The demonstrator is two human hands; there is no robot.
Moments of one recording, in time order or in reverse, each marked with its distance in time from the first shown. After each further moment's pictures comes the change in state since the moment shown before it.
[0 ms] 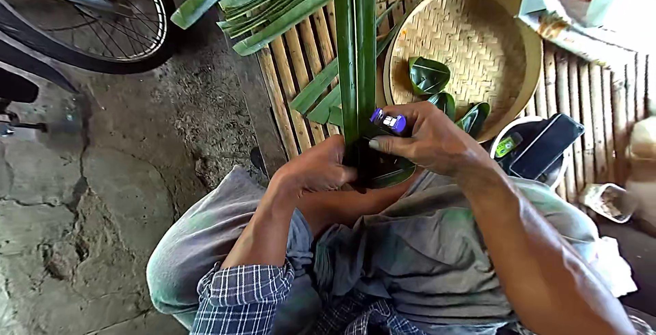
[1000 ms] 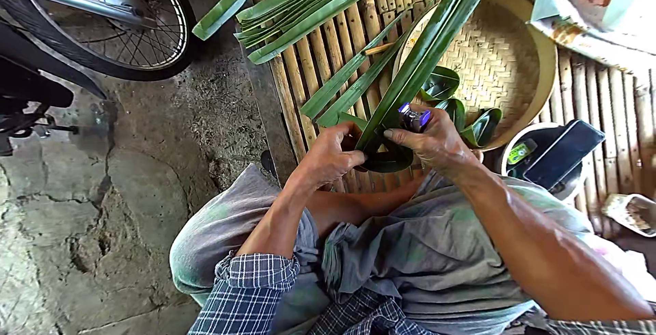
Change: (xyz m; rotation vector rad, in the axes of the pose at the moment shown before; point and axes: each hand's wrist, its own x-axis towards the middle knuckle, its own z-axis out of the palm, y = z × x) left_hand 0.015 -0.015 -0.007 0.097 0.394 0.029; right_hand 0.019 0.052 0.002 0.182 0.282 -0.070
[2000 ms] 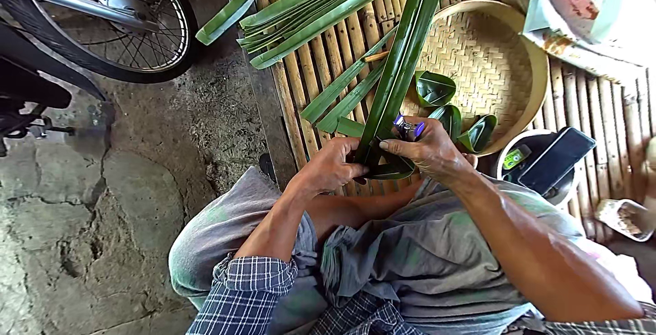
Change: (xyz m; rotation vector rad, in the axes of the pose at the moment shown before) left_hand -0.002 -0.001 0.000 -0.040 -0.193 0.005; right_hand -0.006 0.001 0.001 0.008 -0.048 0.075
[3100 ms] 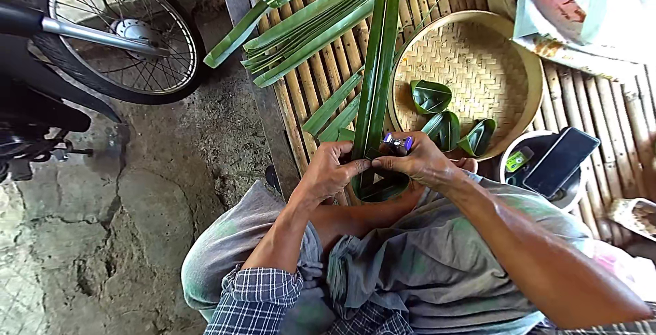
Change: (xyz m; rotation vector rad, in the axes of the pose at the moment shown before) left_hand 0.000 0.004 -0.004 0.185 0.260 0.146; right_hand 0.004 0.001 0.005 0.018 -0.125 -0.026
